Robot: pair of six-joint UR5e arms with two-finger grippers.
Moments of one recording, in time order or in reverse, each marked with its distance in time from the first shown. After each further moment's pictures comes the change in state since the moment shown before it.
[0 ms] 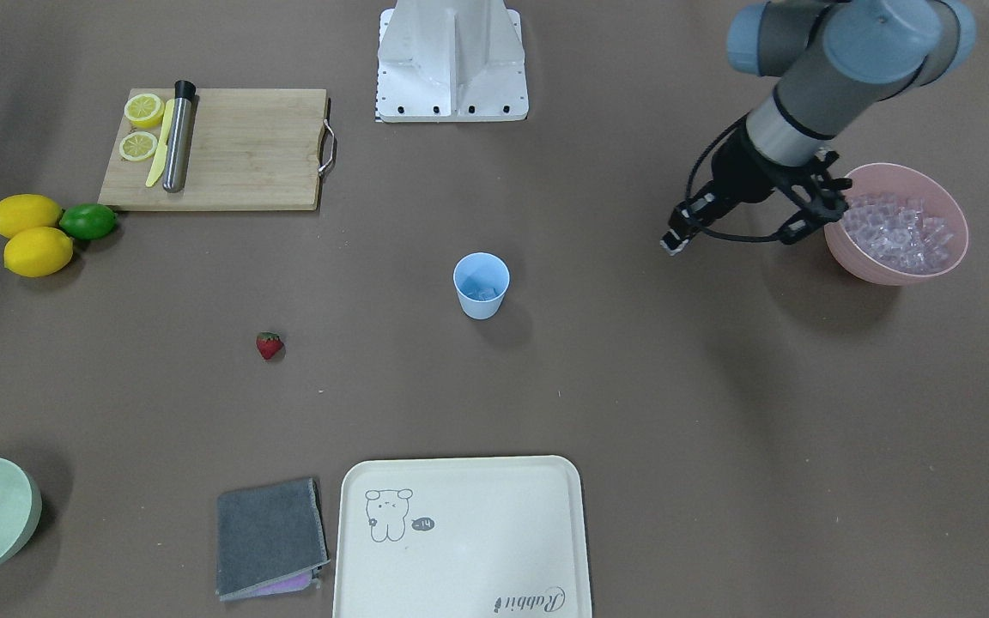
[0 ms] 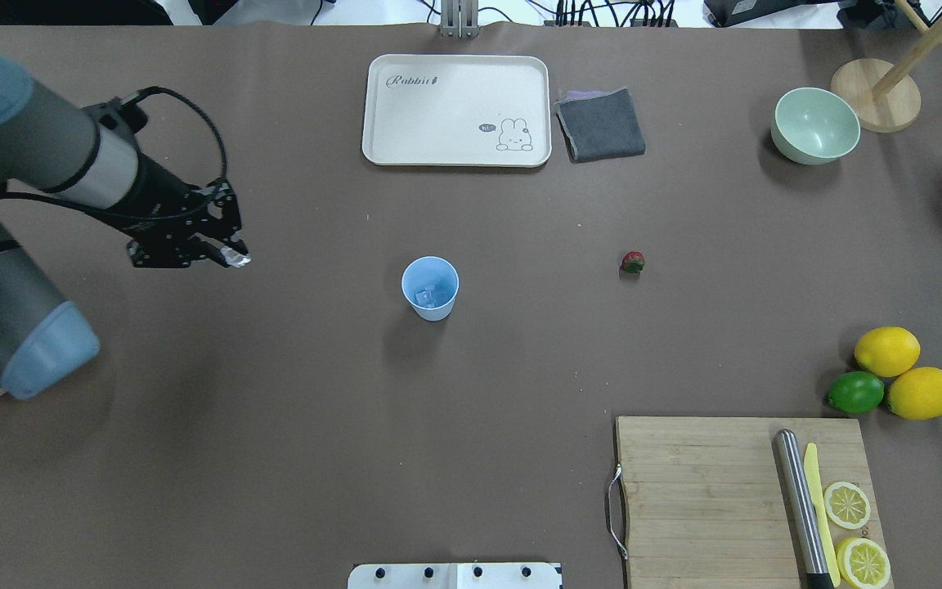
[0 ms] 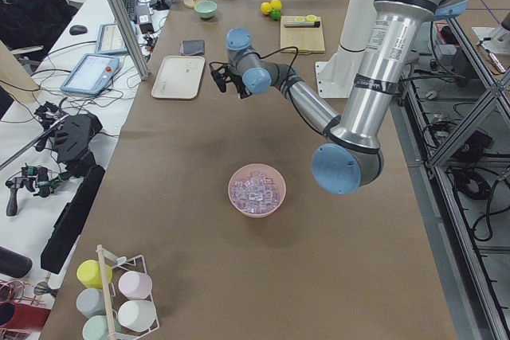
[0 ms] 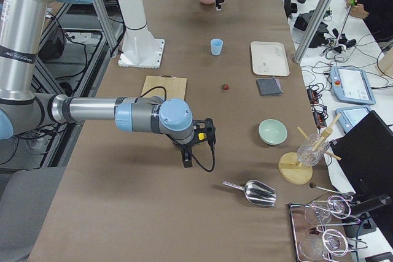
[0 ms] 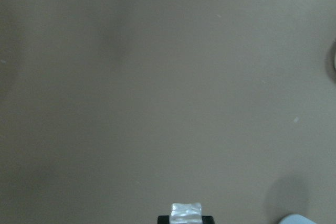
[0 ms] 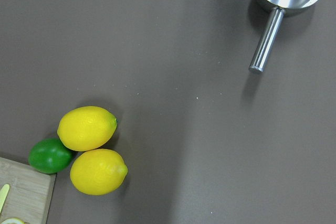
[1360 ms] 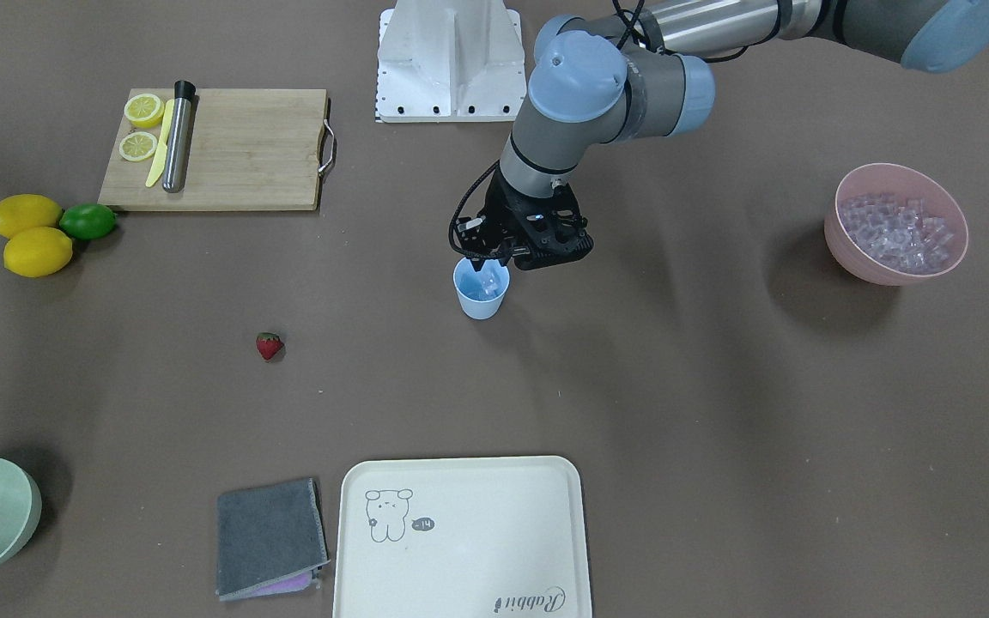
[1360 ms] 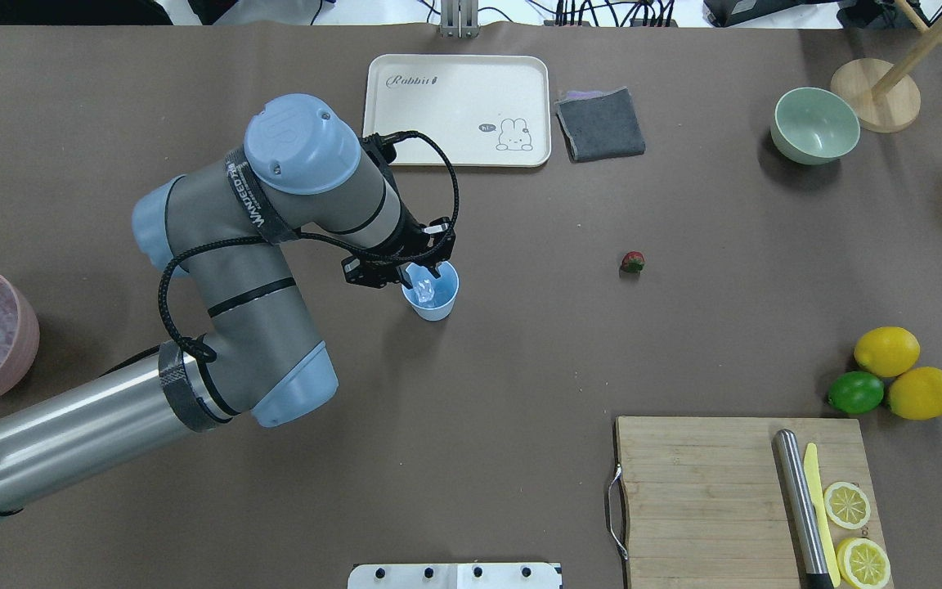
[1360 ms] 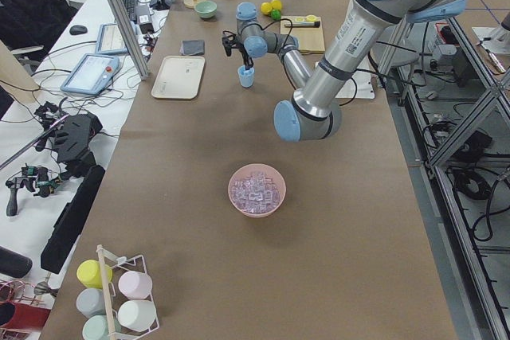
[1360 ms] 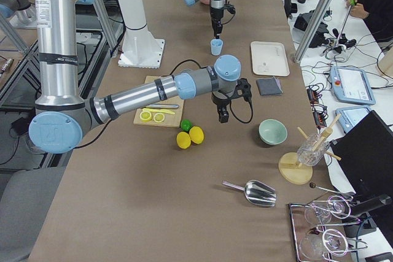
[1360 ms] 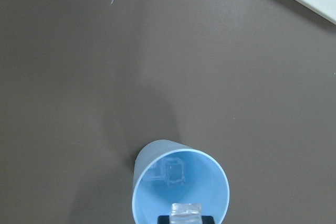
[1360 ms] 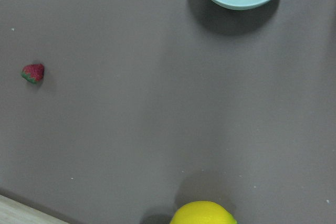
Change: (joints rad) left arm 0.217 -0.351 0.273 0.013 0.211 0.076; right arm -0.325 0.327 -0.019 0.005 -0.008 0.392
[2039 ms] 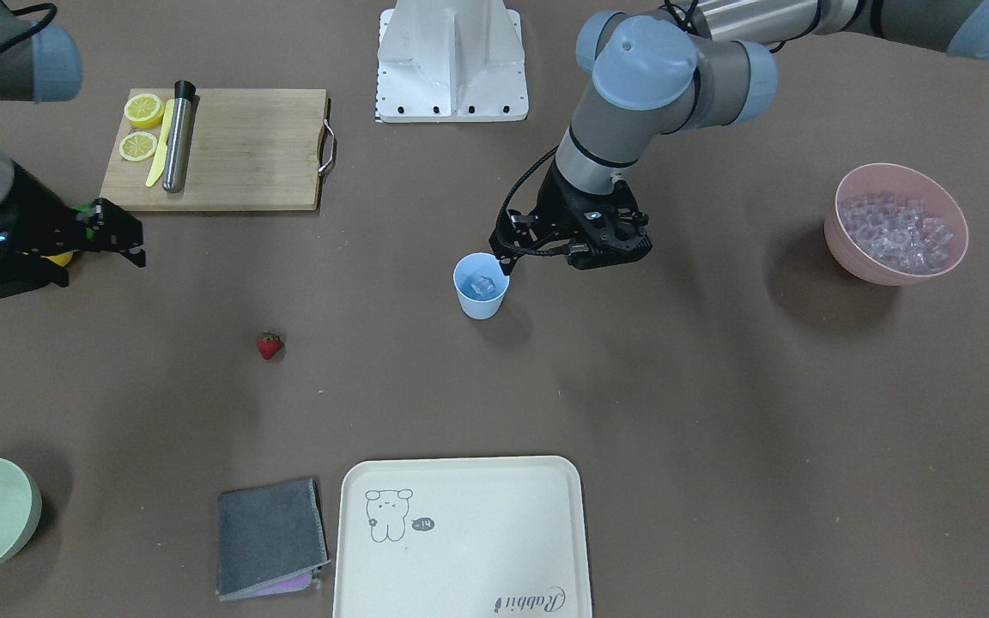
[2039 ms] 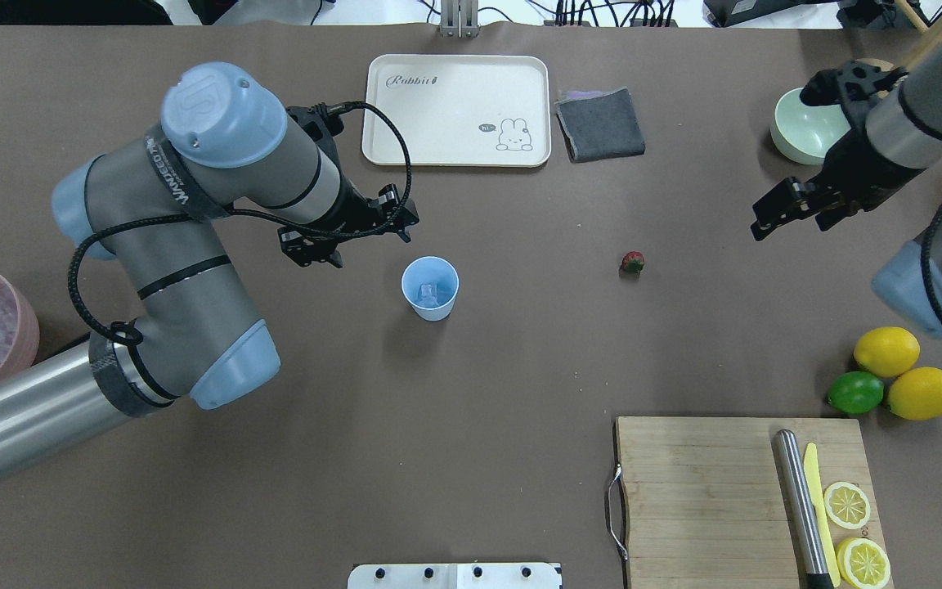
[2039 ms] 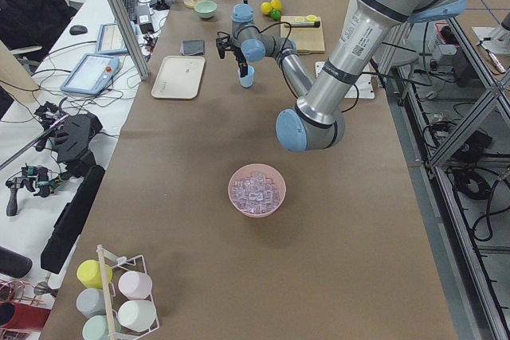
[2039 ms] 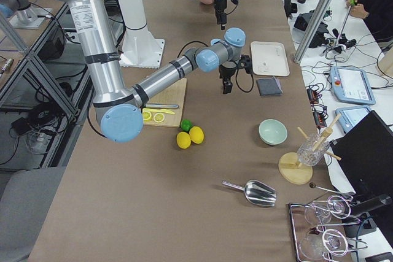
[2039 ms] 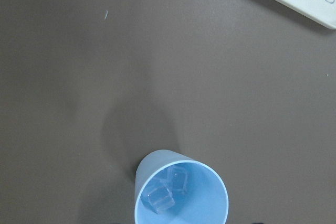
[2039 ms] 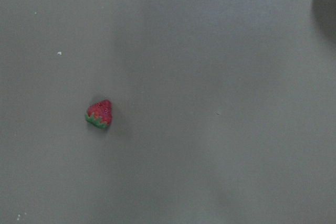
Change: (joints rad) left arm -0.081 0.112 -0.111 0.020 -0.005 0.104; right arm -0.347 0.250 -0.057 0.038 -0.222 0.438
